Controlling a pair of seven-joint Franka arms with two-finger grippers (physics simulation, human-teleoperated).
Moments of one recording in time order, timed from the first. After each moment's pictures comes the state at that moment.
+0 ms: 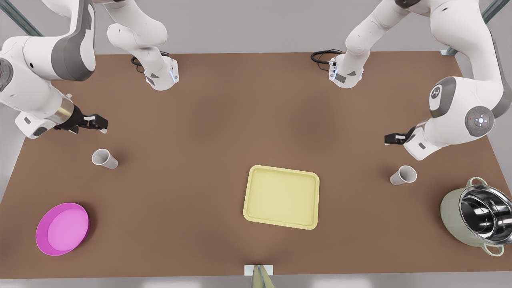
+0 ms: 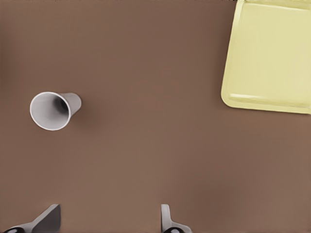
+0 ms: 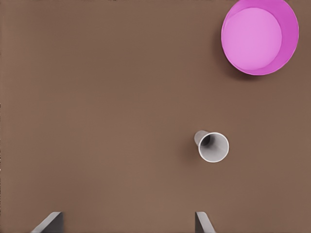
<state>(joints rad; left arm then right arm) 0.77 0.31 -0.91 -1.56 0.19 1.52 -0.09 0.08 0.07 -0.06 -1.48 -0.03 1.46 -0.01</state>
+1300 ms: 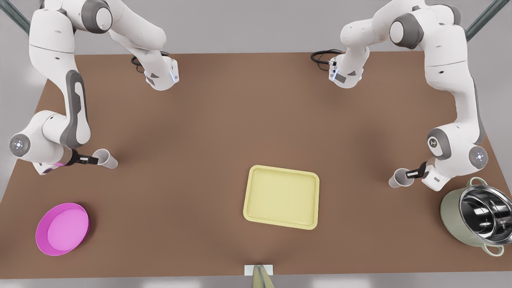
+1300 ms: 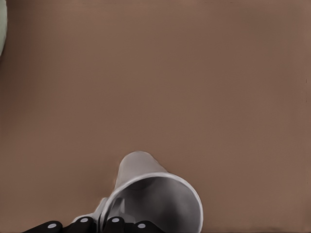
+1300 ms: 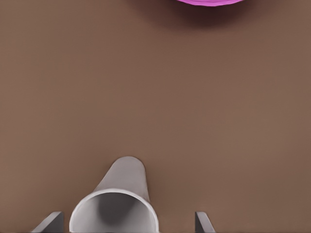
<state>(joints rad) 0.18 0.52 0.04 -1.69 -0.09 2.12 0.16 -0.28 0.35 -0.07 -1.92 -0.05 2.11 -0.19</state>
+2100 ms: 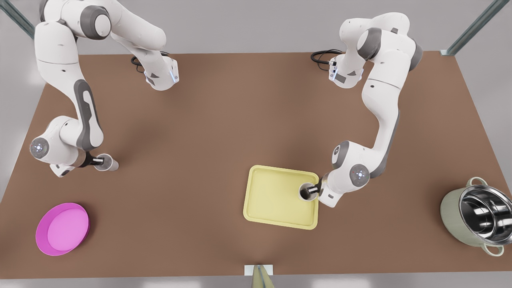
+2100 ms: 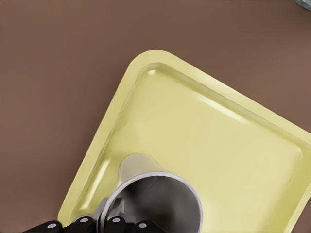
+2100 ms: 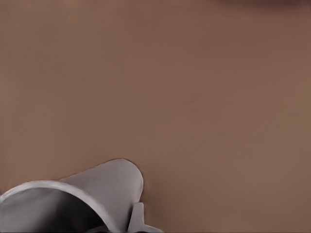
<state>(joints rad) -0.11 0.76 -0.28 -1.44 -0.06 2.17 -0.59 -0.30 0.41 -0.01 -2.00 -0.04 2.27 -0.31</state>
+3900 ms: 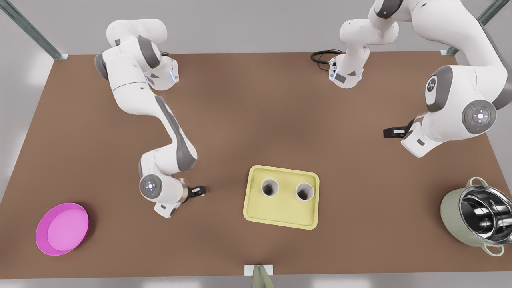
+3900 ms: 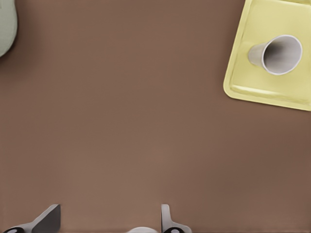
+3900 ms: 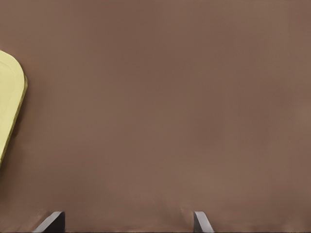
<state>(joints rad) -0.01 0.29 -0.08 -1.29 0.06 1.26 -0.09 0.24 0.80 0.04 -1.15 0.02 1.87 0.02</state>
